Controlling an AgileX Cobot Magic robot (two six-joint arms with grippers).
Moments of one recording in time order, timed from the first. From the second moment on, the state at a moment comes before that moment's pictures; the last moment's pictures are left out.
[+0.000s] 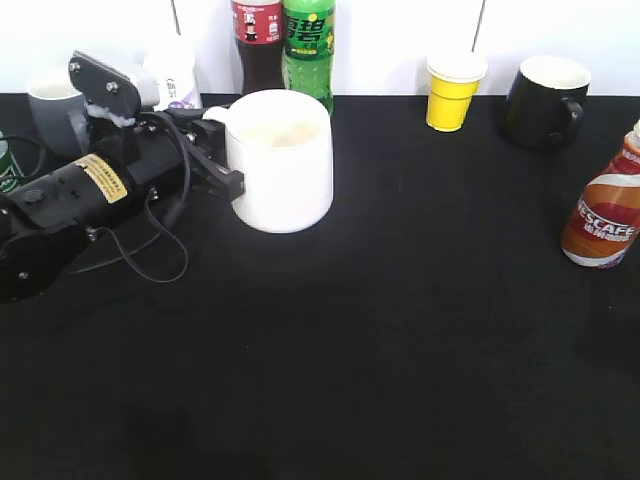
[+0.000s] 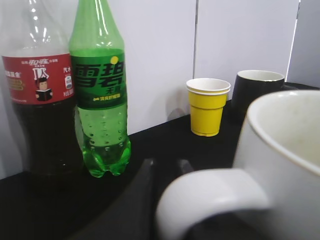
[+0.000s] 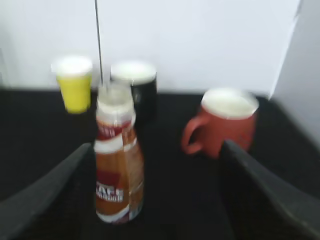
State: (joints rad) left arm -0.42 1.89 -0.73 0.34 -1.09 -0.18; right arm -0.04 0.67 -0.13 -0.05 -0.37 0.02
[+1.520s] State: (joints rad) left arm -0.42 1.89 -0.73 0.34 -1.09 -0.18; right arm -0.04 1.92 -0.33 -0.22 -1.22 0.11
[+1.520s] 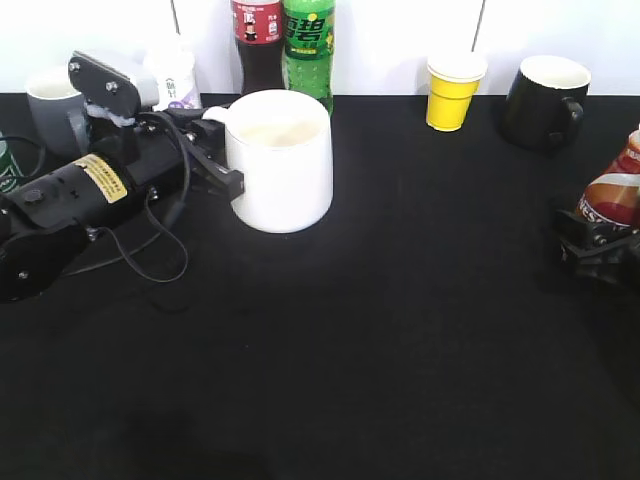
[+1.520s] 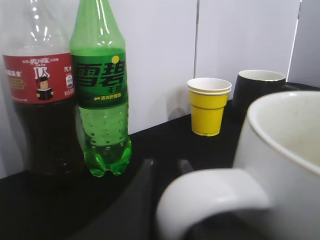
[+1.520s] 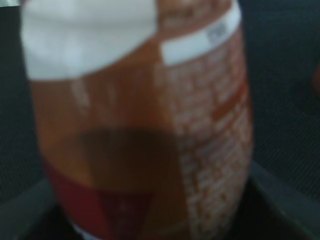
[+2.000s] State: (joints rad) left arm -0.62 1.89 -0.82 0.48 -1.03 -0.25; right arm 0.04 1.47 -0.46 -0.57 -0.94 0.03
